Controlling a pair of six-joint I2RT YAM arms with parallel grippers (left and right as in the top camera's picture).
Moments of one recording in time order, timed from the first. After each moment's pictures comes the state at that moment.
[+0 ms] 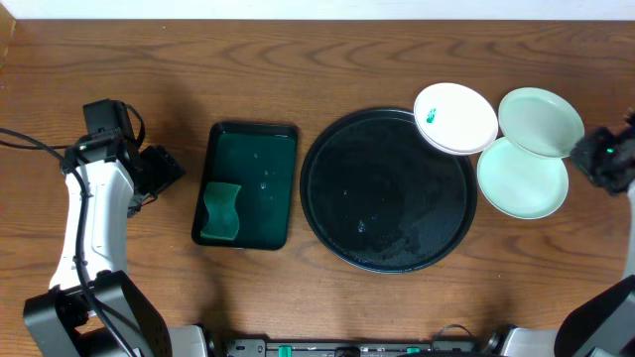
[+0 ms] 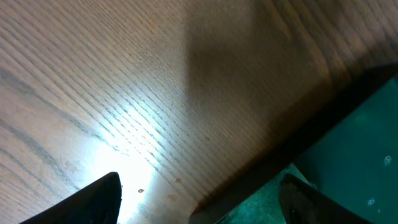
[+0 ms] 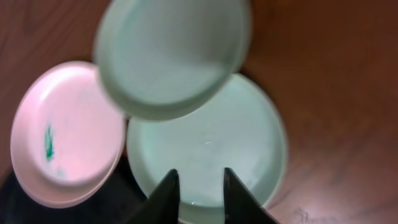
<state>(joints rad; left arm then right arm) 0.30 1.55 1.13 -0.90 -0.03 -0.44 -0.48 1.56 1.26 -0.80 -0.17 0.34</state>
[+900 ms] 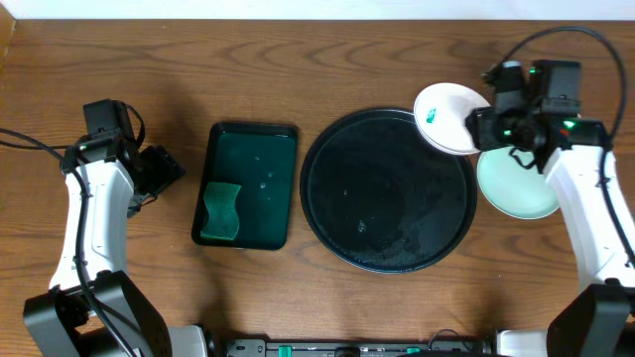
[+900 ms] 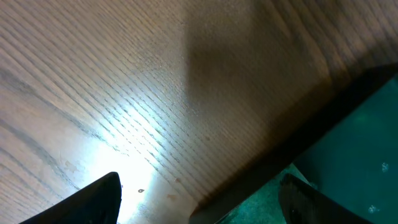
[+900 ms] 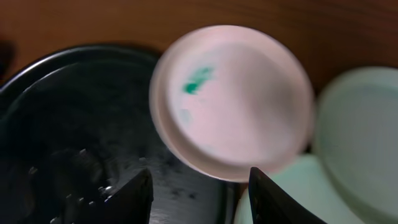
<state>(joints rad) 0.30 1.55 1.13 -0.90 -0.03 -0.44 -0.02 1.57 1.26 -0.67 -0.24 -0.19</state>
